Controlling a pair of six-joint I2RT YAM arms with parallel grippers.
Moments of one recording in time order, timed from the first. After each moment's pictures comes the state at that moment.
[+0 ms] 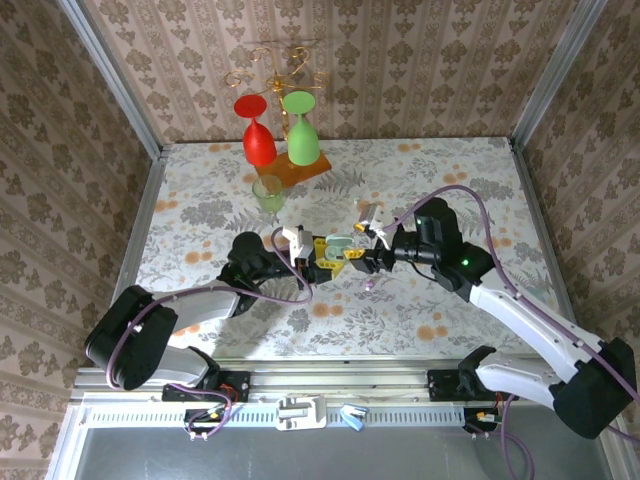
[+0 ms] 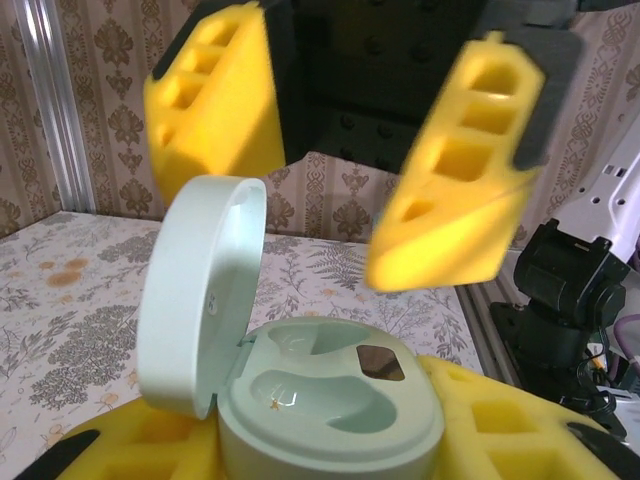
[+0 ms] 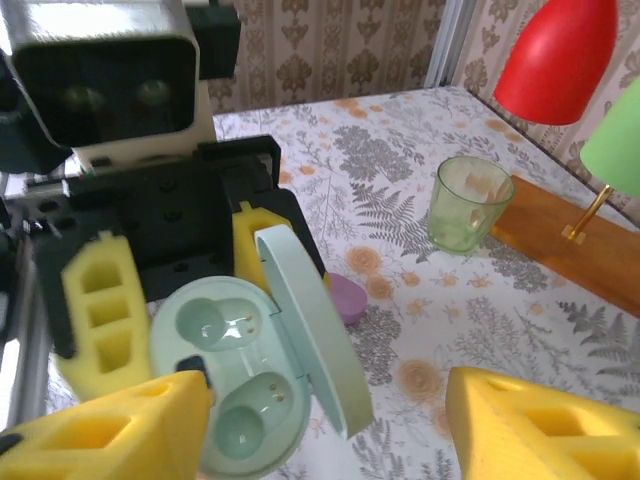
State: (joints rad) left arm -0.68 1.38 0.49 0.96 0.86 -0.10; right arm 0.55 1.07 0.86 -0.18 -0.50 -0.32
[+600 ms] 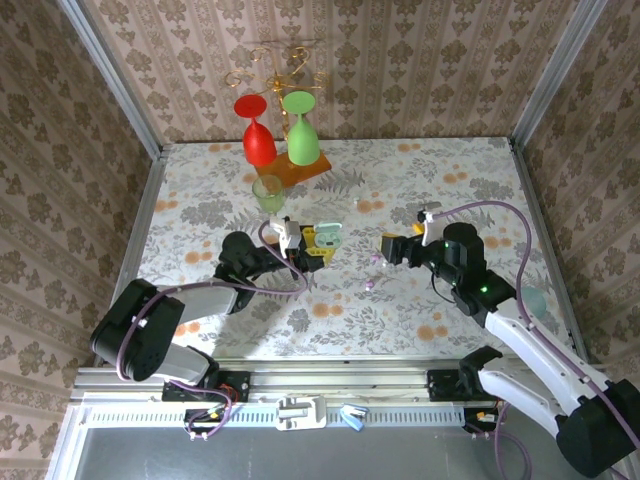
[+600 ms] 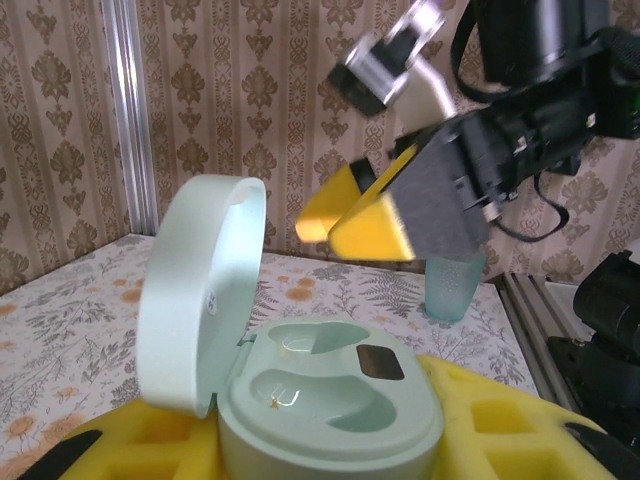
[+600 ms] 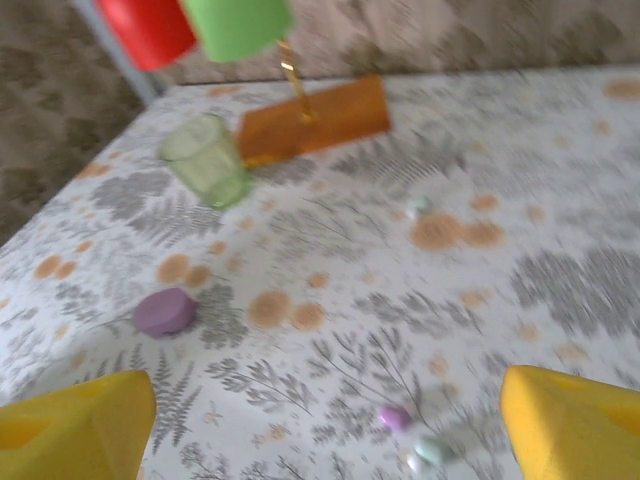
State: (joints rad) left arm -0.60 1.43 0.47 1.14 0.83 -0.16; right arm 0.38 0.88 0.59 -0.09 -0.10 0.28
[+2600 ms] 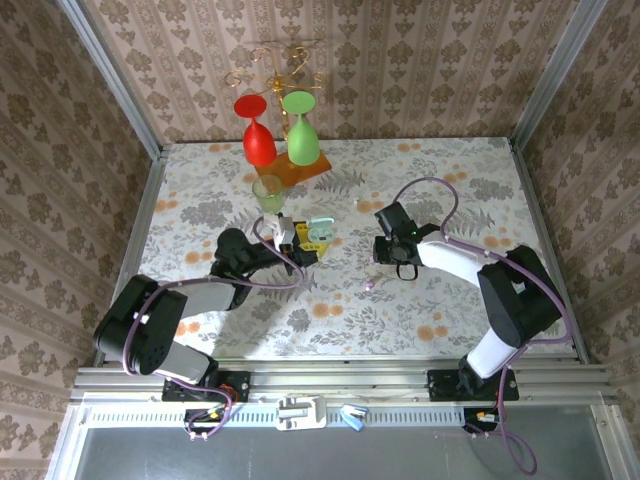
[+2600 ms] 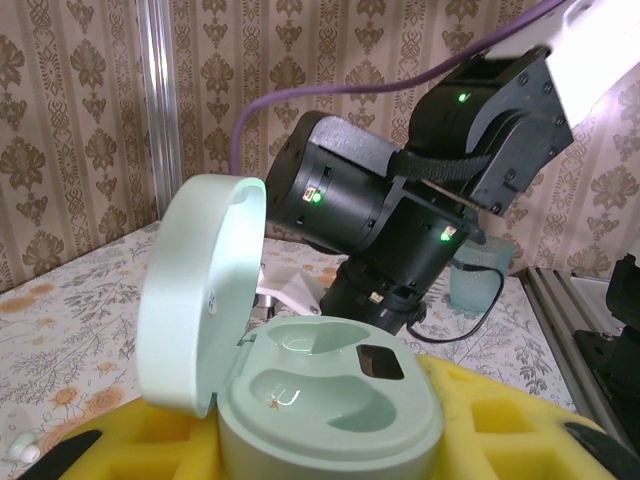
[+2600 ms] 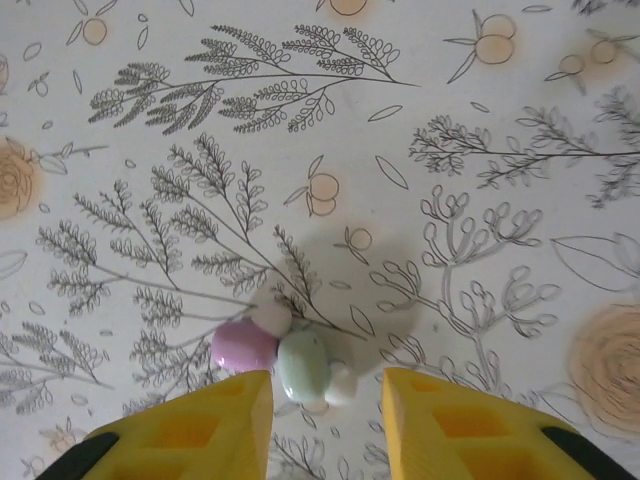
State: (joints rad) left arm -0.53 1.46 0.46 1.15 0.87 -0.16; right arm 0.48 1.63 0.96 -0.44 0.14 0.49
